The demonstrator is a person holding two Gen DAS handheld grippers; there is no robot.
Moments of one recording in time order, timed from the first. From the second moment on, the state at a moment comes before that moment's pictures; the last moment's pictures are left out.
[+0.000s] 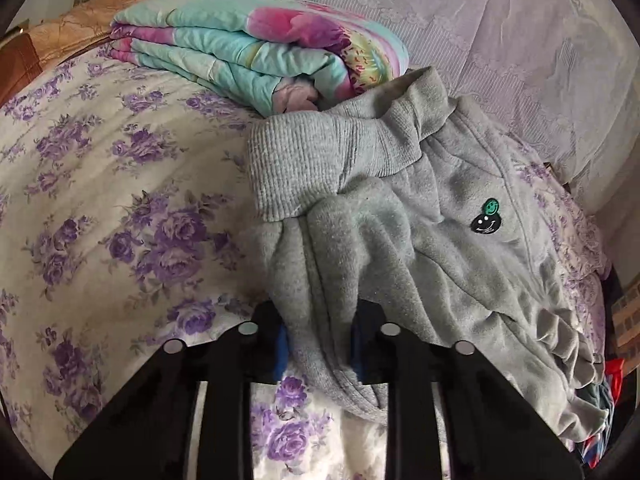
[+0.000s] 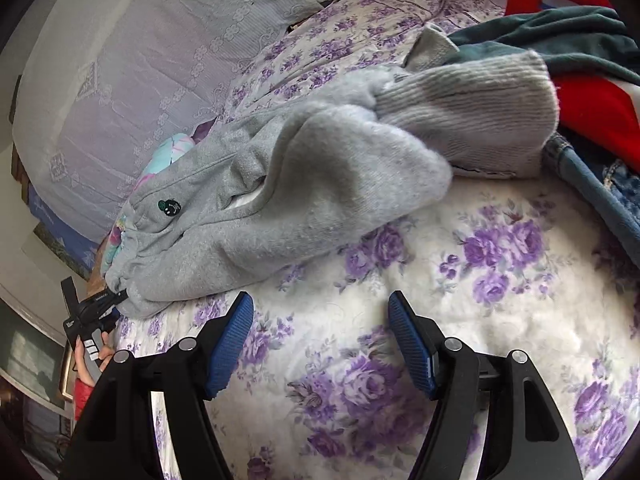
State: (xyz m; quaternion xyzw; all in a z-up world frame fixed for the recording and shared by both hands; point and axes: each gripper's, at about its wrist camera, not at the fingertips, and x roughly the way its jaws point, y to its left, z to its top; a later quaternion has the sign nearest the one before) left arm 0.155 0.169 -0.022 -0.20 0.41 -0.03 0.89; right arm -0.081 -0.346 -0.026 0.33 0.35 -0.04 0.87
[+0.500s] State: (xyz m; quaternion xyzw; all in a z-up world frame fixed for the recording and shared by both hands) left arm 0.147 0.186 -0.038 -0.27 0.42 -0.06 0.86; right arm 0.031 -0.334 0.049 0.08 0.34 -0.11 0.93
